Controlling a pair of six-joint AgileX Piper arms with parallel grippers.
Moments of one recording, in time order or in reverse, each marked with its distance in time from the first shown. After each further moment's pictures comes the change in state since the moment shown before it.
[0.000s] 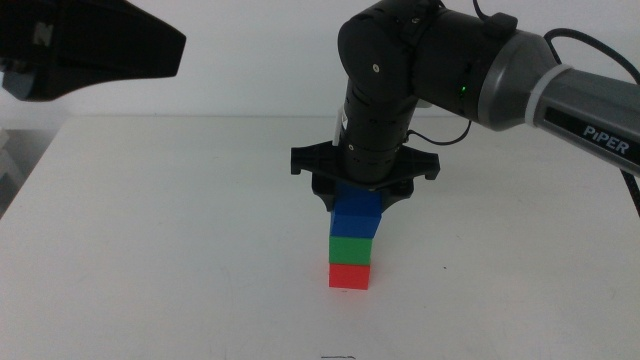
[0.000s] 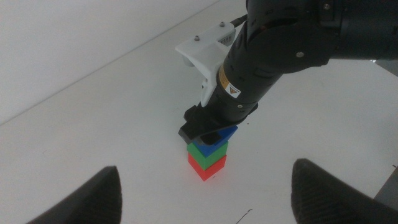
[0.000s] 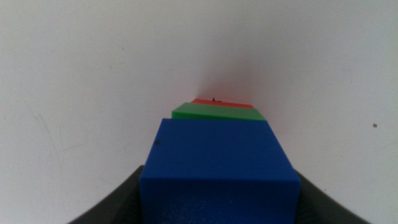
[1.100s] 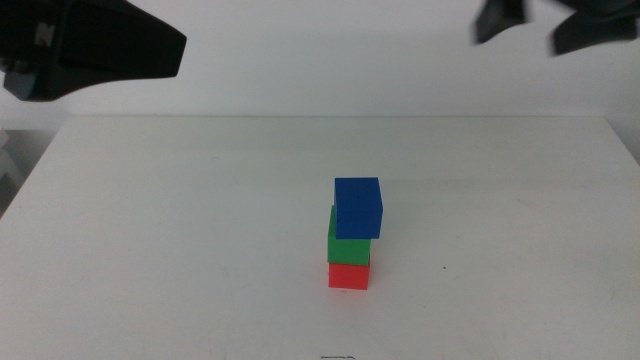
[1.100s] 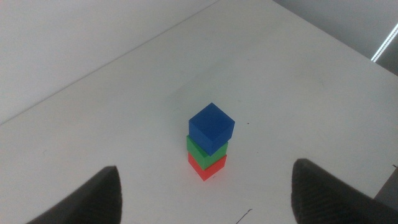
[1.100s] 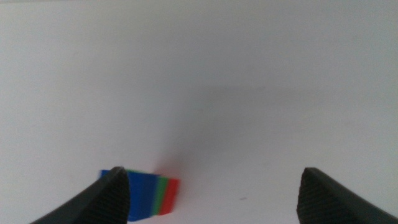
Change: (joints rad) left arm 0.000 0.000 0.000 0.000 0.000 0.000; right arm -0.376 -0.416 0.000 0.156 0.010 -0.450
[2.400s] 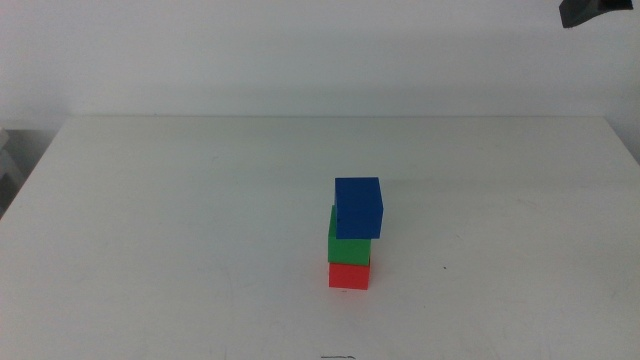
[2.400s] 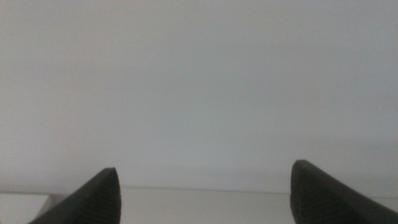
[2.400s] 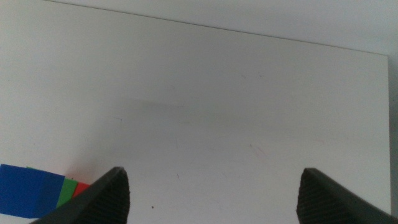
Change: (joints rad) left arm 0.264 -0.244 0.500 0.509 -0.768 -0.562; right arm -0.137 -0.063 0.000 -0.074 0.021 -0.268
